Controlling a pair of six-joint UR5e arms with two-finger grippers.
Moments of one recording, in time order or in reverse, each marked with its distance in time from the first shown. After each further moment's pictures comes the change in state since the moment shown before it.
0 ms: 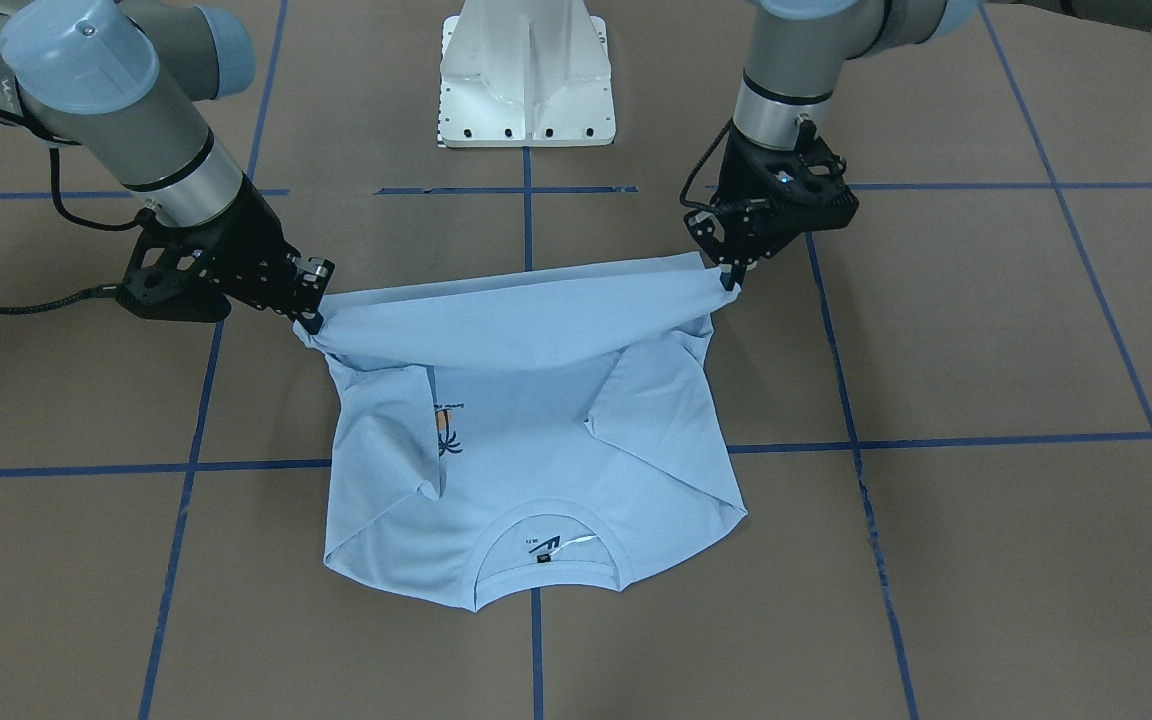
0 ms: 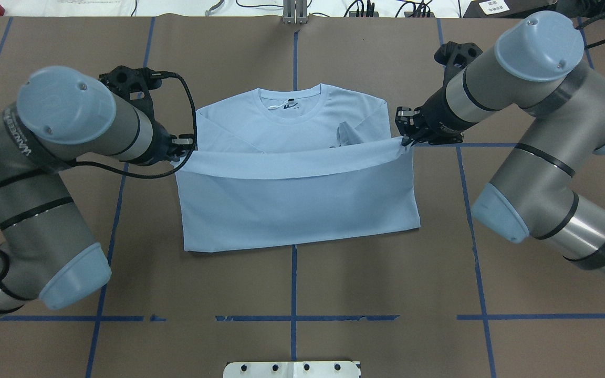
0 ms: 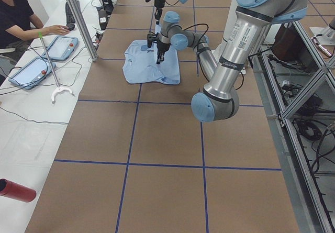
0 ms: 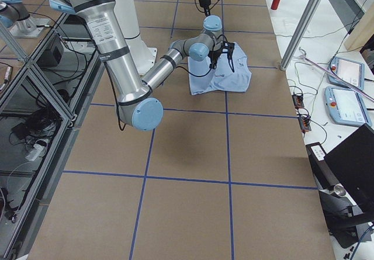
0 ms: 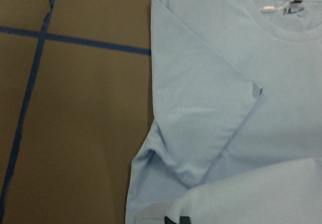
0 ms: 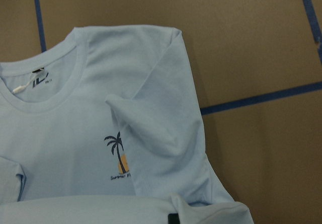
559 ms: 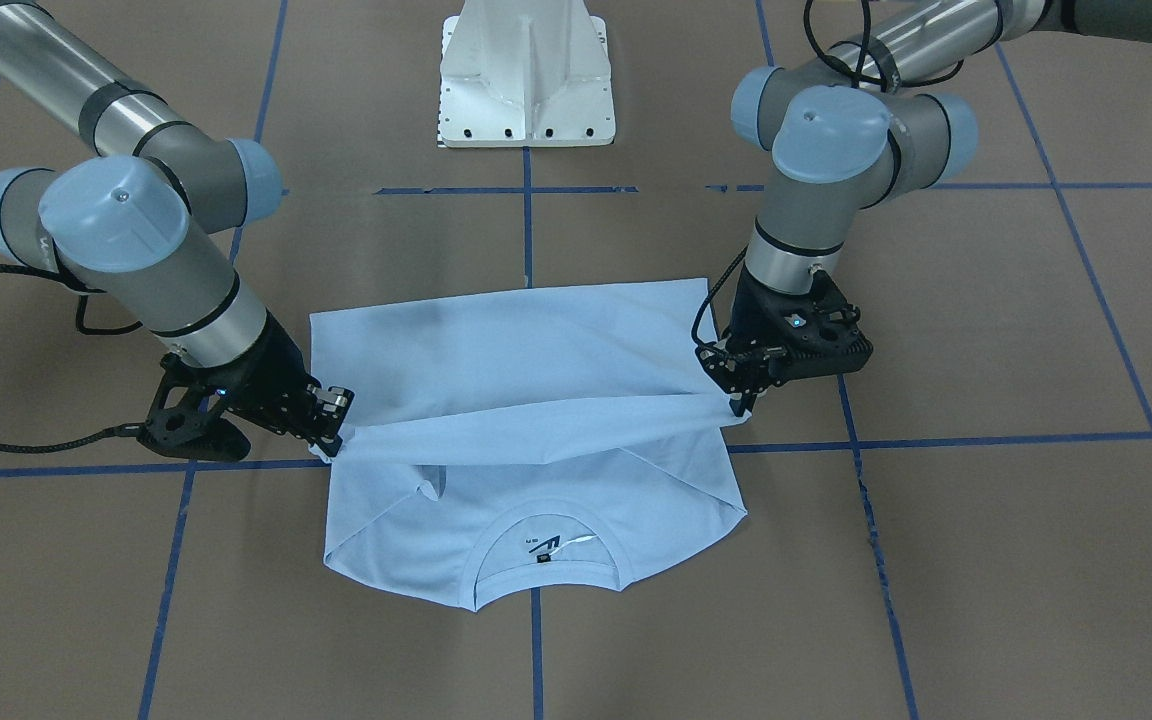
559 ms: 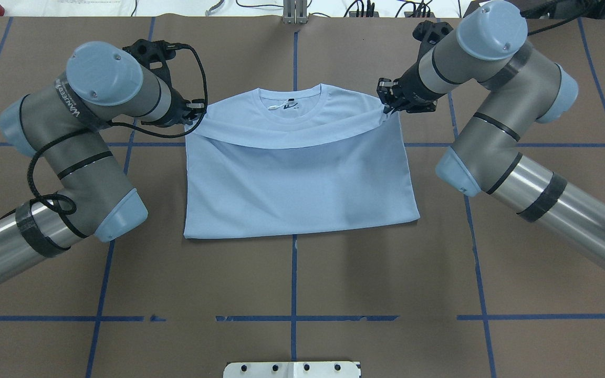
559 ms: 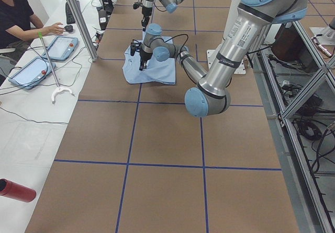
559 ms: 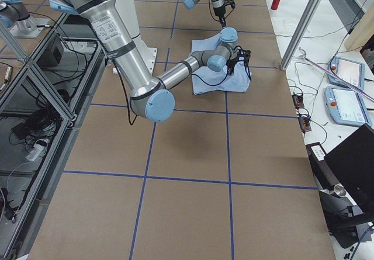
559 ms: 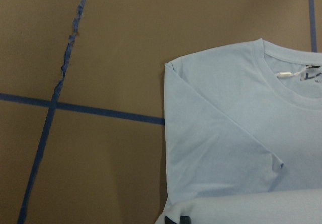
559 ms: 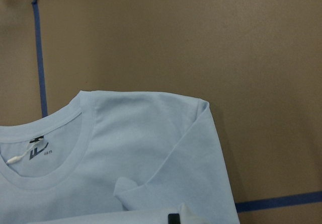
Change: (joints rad) left arm -0.071 -0.094 0.349 -0.298 0.001 0.020; right arm 0.029 0.162 -0.362 0.235 -0.039 0.003
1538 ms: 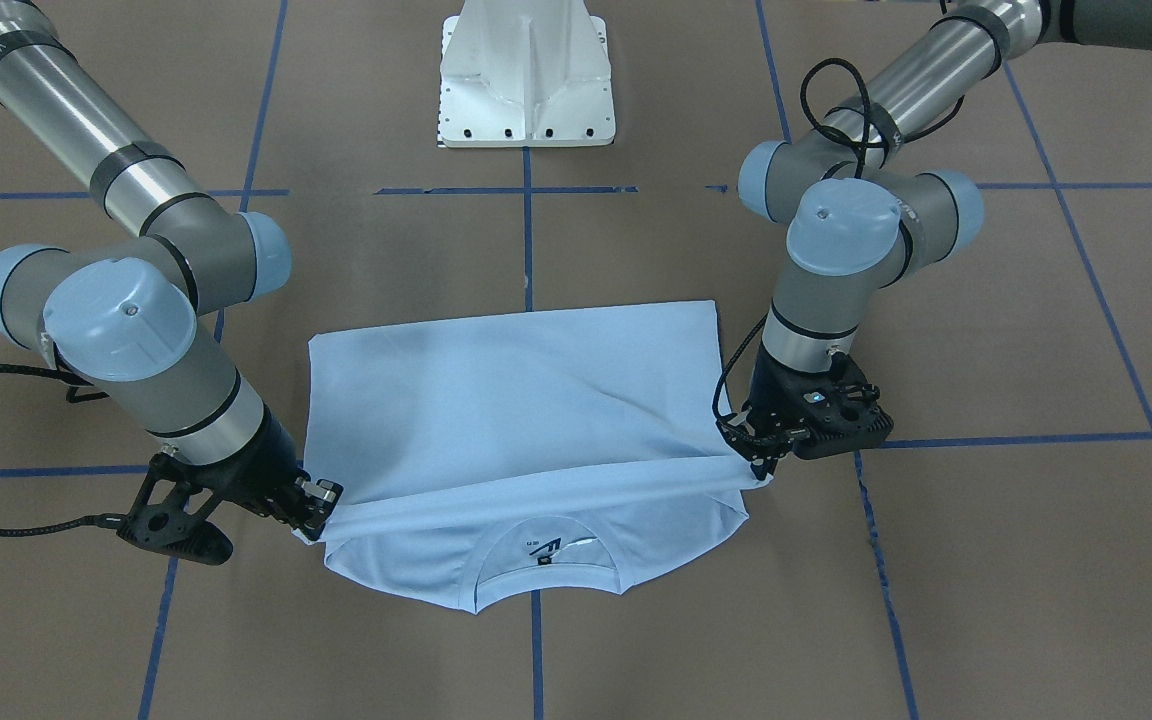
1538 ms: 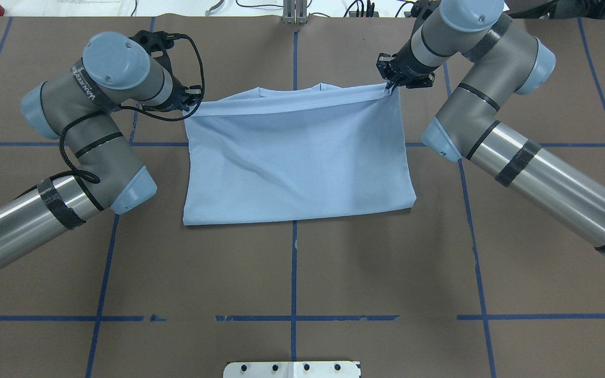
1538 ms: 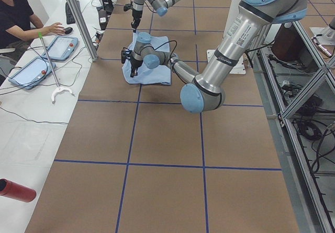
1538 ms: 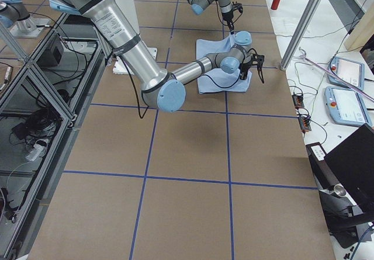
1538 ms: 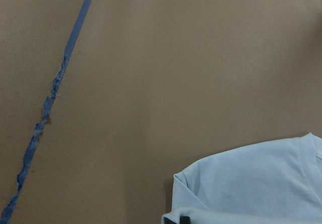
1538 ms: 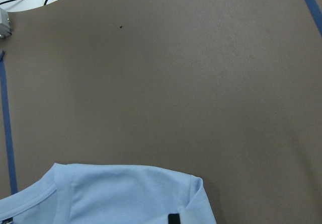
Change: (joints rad) left arm -0.033 -0.059 0.177 -0.087 0.002 0.000; right arm 0.049 0.103 -0.207 0.044 -0.022 -0.002
